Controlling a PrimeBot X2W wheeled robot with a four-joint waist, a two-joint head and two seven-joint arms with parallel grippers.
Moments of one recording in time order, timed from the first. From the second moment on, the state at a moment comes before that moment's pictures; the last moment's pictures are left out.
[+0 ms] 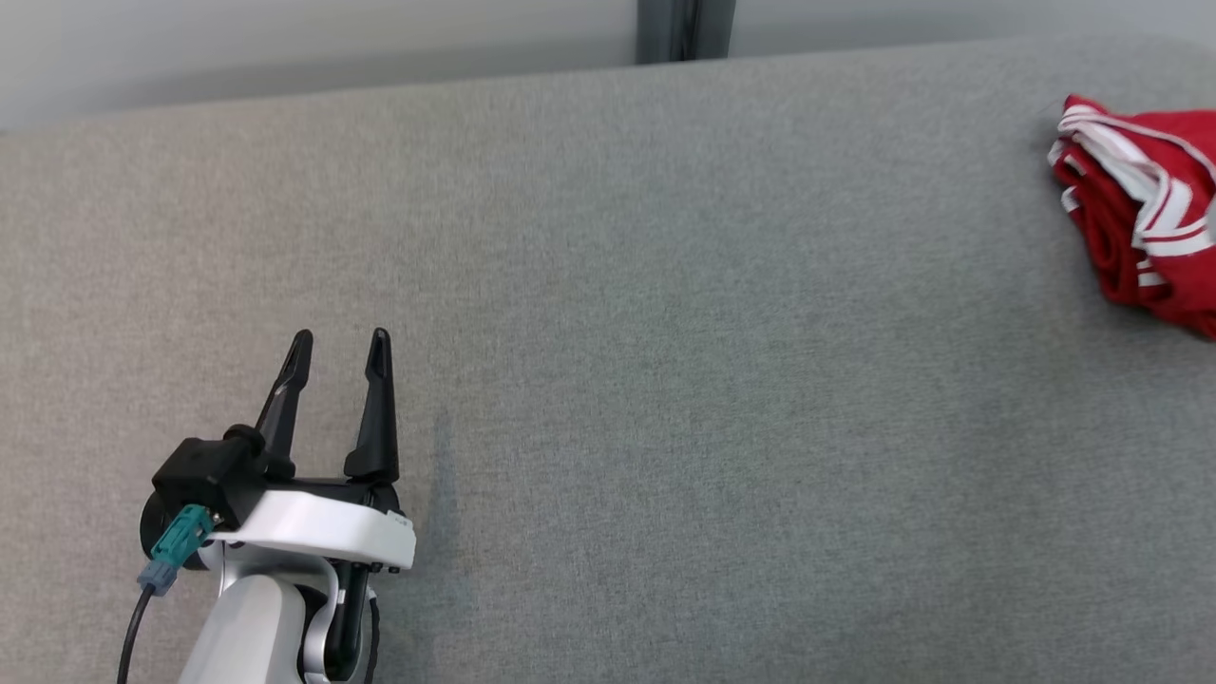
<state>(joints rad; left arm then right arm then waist) -0.23 0.09 -0.14 0.24 -0.36 -0.01 -0.26 -1.10 -0.31 -0.28 1.18 -0.26 0.13 -0.20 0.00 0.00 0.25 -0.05</state>
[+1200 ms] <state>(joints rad) 0.01 0.07 -0.14 0.27 -0.36 0.09 -0.26 -0.14 -0.05 0.08 0.31 0.26 0.13 -0.19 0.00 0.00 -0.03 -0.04</state>
